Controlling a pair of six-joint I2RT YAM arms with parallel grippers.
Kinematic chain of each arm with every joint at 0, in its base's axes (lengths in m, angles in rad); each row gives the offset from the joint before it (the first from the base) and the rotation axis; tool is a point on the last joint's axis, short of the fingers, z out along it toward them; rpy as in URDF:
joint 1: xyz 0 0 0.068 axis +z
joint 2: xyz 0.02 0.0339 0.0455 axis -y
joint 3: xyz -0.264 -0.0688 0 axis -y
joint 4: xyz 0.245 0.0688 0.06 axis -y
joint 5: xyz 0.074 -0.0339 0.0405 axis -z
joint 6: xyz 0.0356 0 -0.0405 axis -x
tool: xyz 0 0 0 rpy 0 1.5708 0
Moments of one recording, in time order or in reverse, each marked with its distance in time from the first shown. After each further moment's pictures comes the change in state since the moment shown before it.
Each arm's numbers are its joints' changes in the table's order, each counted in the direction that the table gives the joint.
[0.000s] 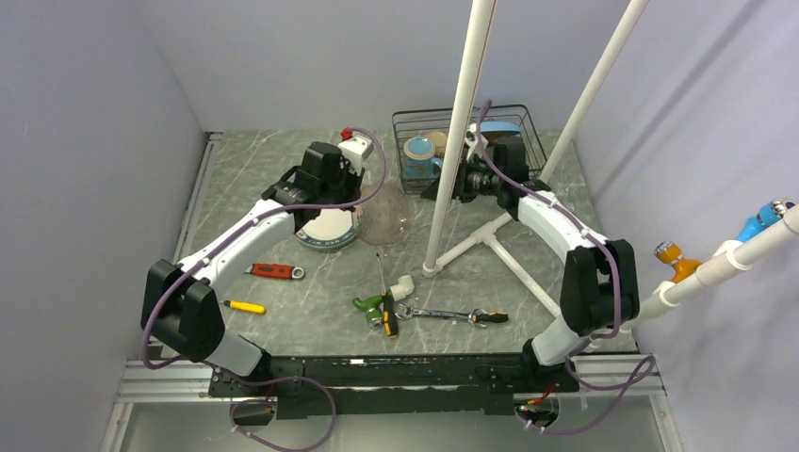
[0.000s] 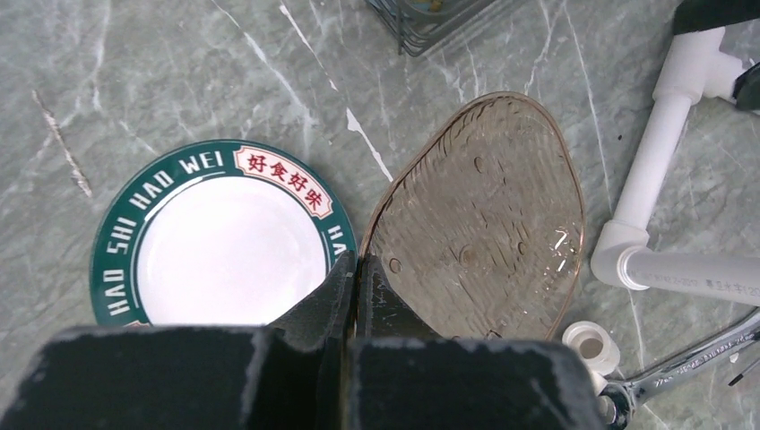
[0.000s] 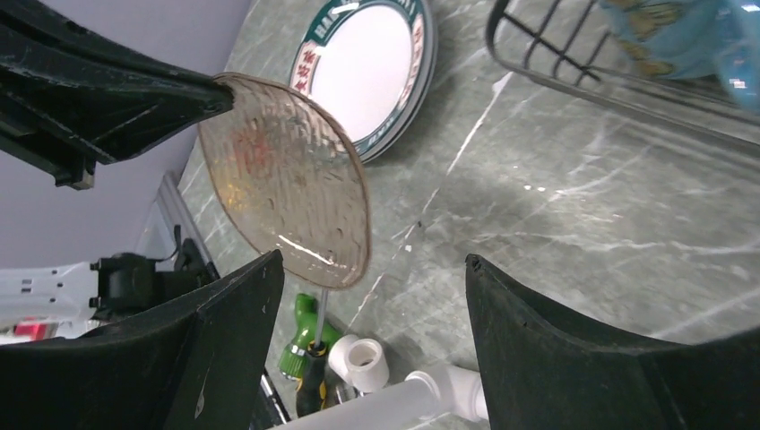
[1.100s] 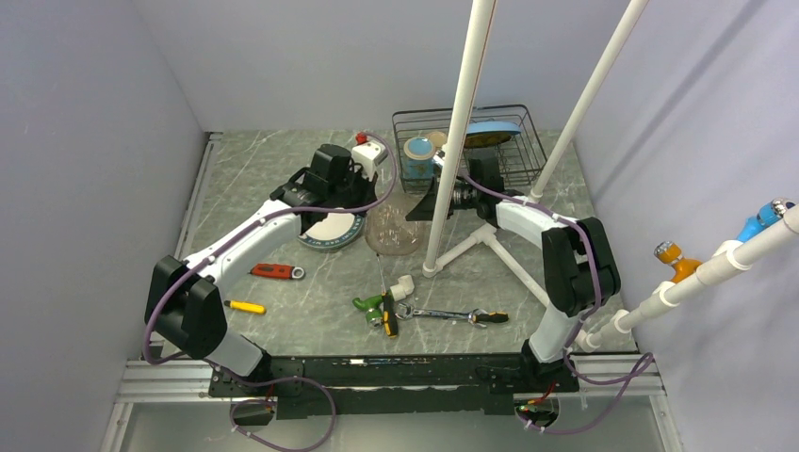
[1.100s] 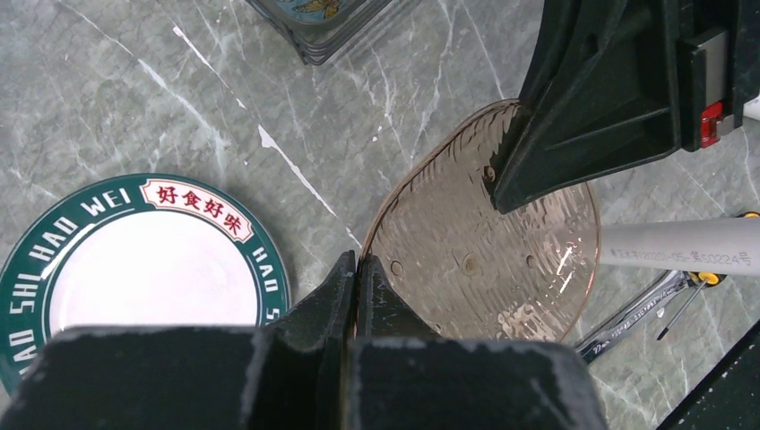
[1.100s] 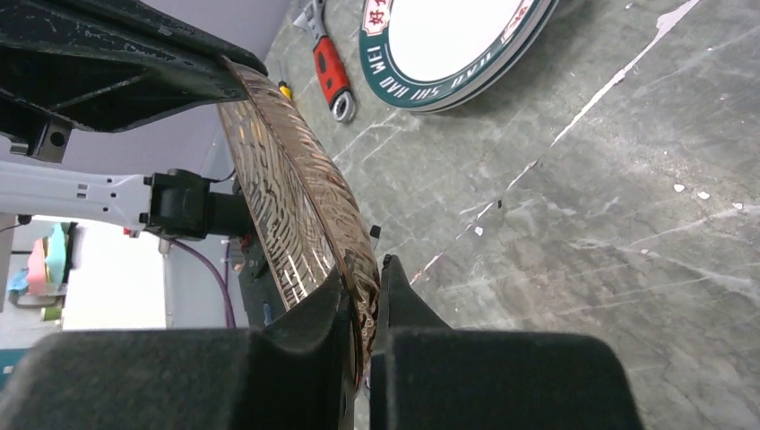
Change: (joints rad) left arm -0.058 -0.032 0.010 0.019 0.137 0.003; right arm 0.096 -0.173 -0.050 0.163 -0.224 -0.026
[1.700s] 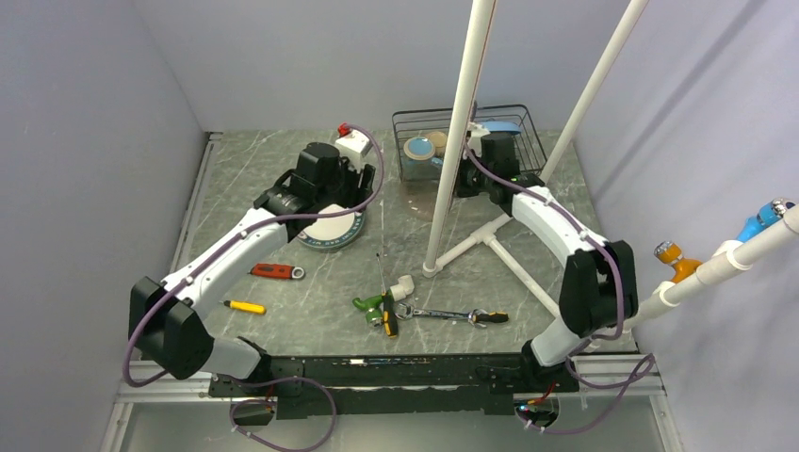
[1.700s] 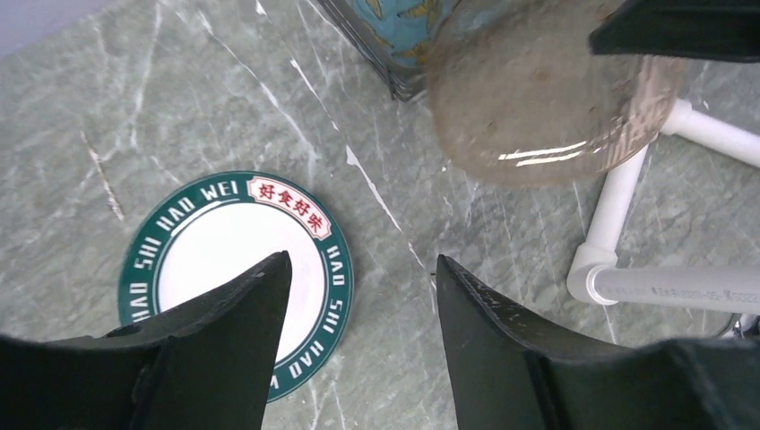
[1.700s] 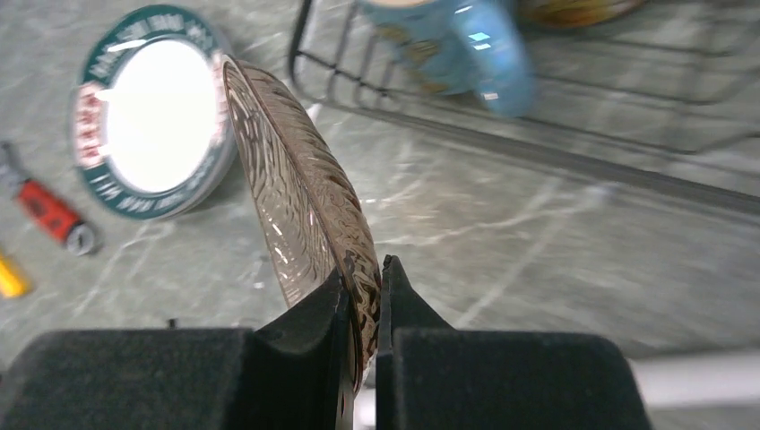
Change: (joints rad) left arm -0.002 0.090 -0.007 -0.003 -0.191 0.008; right arm -0.017 0.117 0.134 -0.283 0.628 0.161
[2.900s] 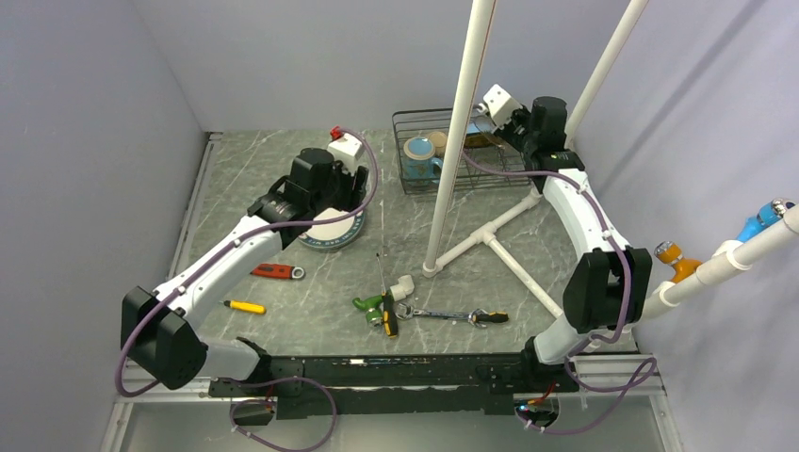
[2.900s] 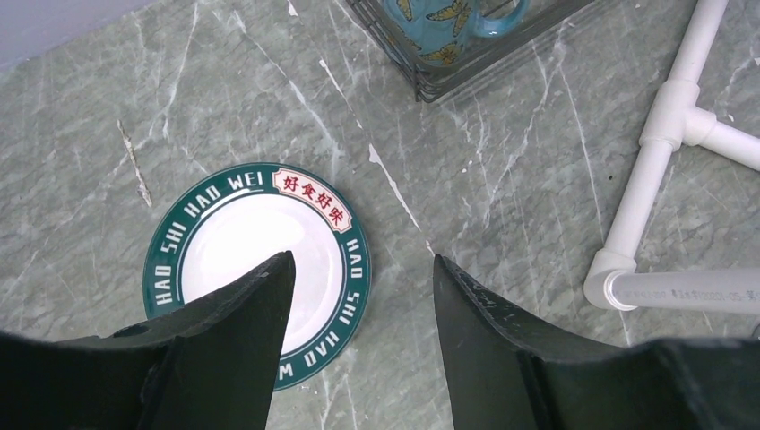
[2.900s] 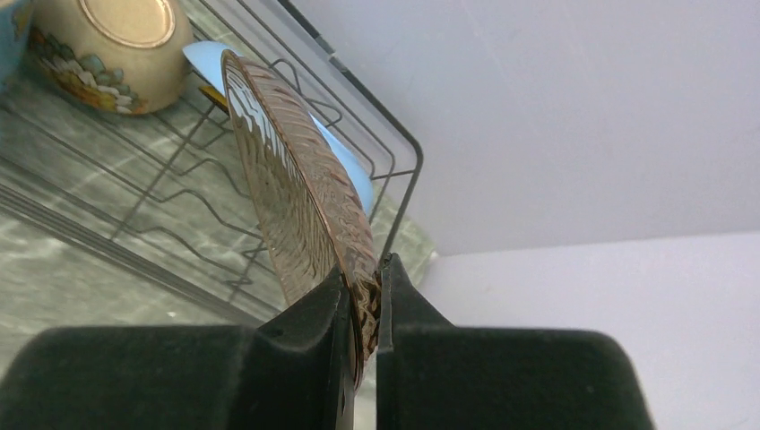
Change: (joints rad) left arm 0.000 0.069 -0.046 0.019 -0.070 0.001; right arm -0.208 0.033 0.203 0.069 0.266 1.043
